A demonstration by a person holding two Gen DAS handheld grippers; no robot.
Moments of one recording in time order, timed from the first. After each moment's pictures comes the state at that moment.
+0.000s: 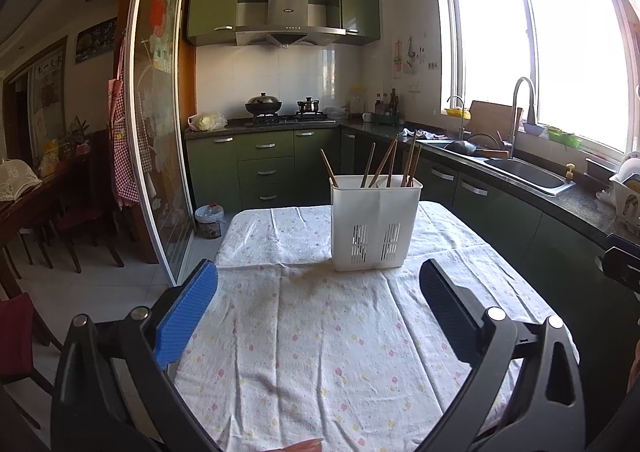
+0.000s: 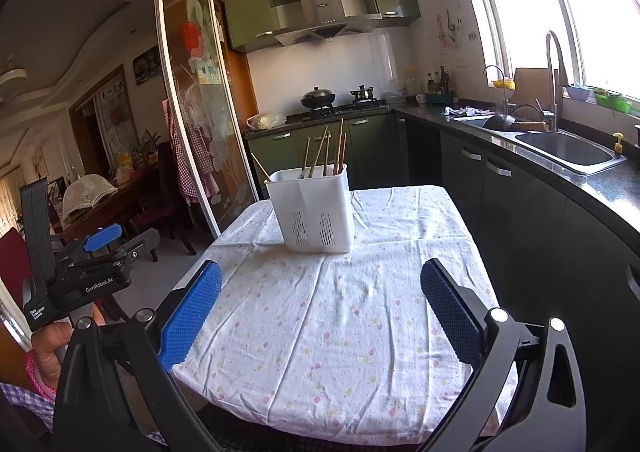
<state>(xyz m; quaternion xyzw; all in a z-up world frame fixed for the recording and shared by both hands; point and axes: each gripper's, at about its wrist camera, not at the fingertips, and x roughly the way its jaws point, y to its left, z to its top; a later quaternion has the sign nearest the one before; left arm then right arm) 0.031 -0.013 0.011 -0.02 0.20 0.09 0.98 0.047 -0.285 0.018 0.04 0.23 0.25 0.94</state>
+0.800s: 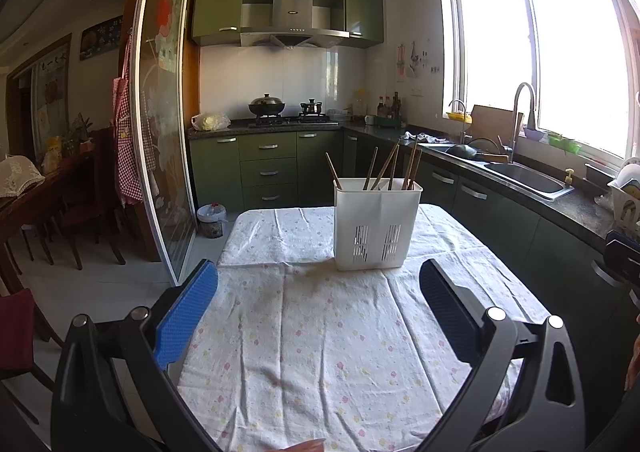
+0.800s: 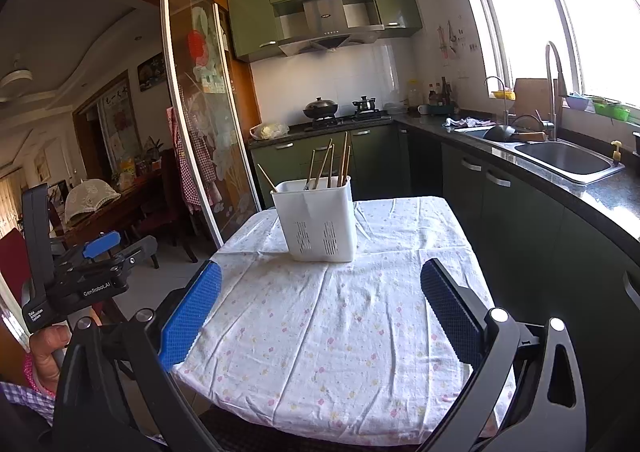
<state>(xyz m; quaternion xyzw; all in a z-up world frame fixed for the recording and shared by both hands) 0.016 -0.008 0.017 -0.02 0.19 0.09 0.98 0.039 -0.289 0.031 0.05 0.21 0.26 0.94</state>
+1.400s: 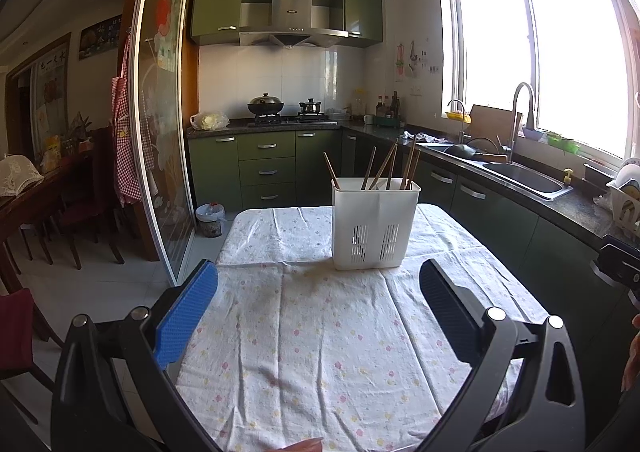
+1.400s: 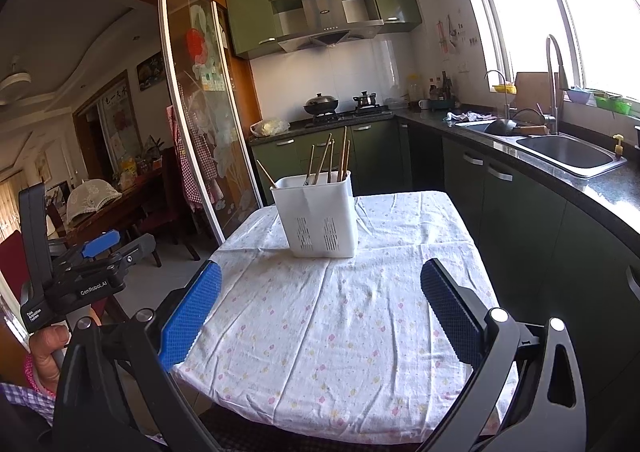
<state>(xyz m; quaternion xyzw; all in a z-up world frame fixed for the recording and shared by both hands) 0.017 -0.009 0.017 -0.02 0.19 0.09 0.98 0.044 -0.289 0.027 0.05 0.22 0.26 0.94</state>
